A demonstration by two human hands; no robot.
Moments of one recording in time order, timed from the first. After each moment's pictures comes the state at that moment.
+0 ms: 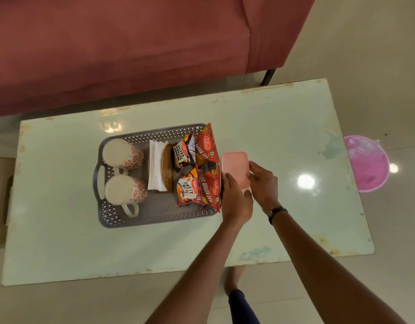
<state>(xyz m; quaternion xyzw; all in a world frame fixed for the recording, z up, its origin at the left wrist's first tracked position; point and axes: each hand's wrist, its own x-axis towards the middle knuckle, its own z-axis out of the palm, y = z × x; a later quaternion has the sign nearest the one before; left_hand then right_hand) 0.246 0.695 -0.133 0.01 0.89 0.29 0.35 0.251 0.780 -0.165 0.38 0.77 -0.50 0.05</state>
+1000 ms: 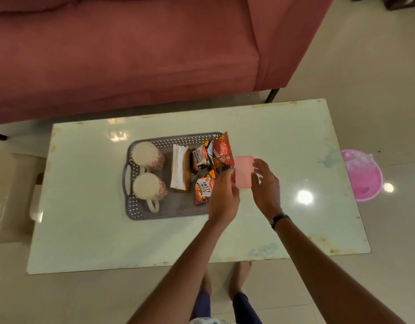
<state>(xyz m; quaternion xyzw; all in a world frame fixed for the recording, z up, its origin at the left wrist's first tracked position) 0.232 0.623 -0.079 0.11 0.90 0.39 0.18 0.257 0.736 -0.103 0.30 0.84 -0.45 -0.05</state>
